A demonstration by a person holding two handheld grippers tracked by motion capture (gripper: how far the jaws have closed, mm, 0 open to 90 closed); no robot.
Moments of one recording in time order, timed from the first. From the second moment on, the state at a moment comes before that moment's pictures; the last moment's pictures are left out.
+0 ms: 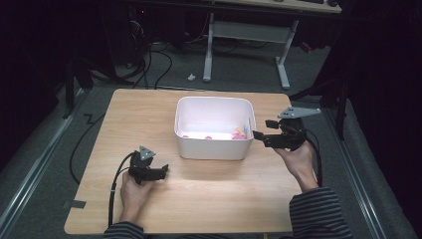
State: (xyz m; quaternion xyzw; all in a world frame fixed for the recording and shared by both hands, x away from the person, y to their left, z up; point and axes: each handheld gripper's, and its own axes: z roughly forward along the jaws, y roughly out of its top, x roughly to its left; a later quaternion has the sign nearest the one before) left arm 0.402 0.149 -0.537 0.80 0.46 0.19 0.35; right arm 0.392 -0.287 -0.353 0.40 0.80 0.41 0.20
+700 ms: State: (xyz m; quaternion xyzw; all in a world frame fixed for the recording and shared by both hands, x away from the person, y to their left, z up) left arm 0.402 0.149 -0.537 0.79 0.46 0.19 0.35; right arm 0.334 -0.331 -0.349 0.42 0.76 0.43 0.23
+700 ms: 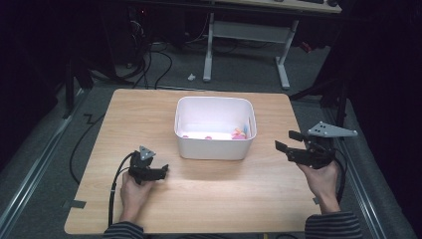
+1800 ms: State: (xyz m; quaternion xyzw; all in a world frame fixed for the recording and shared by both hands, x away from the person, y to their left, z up) left arm 0.402 0.149 -0.537 0.79 0.46 0.19 0.35; right arm 0.304 -0.349 -0.397 0.46 0.73 0.45 0.24
